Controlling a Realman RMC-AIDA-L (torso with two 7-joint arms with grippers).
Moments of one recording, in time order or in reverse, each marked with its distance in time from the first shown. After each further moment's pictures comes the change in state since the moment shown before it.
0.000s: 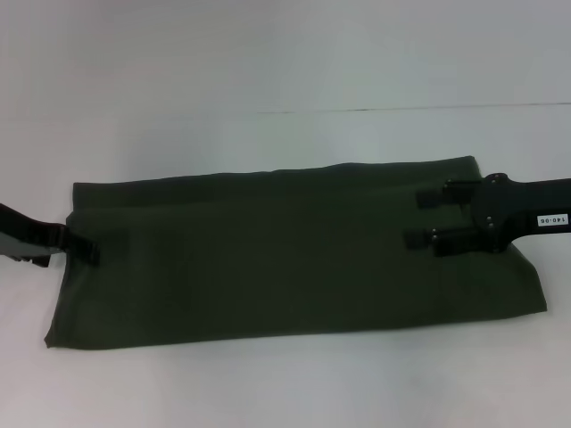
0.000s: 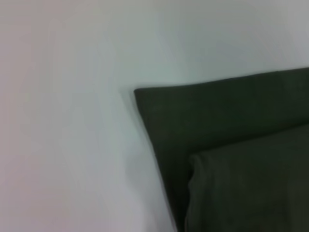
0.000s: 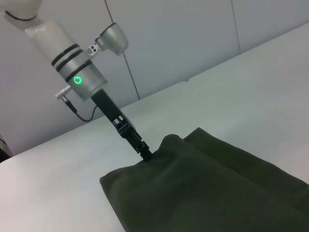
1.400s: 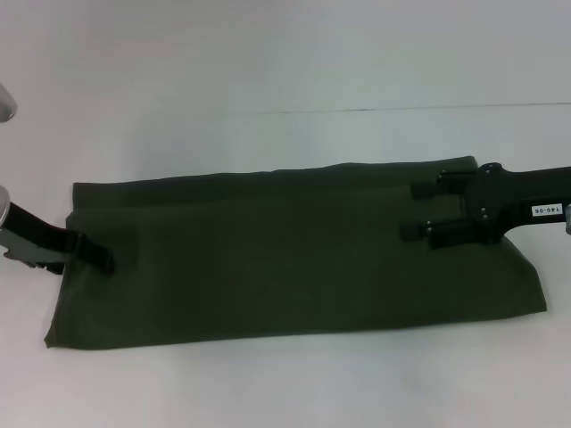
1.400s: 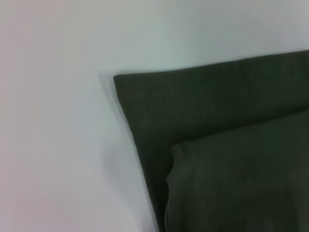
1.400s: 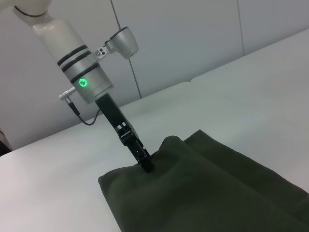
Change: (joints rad) left arm -0.032 -0.003 0.047 -0.052 0.003 -0.012 -0.037; right arm 0.025 -0.006 -0.012 -0.002 -0.001 0.008 -0.008
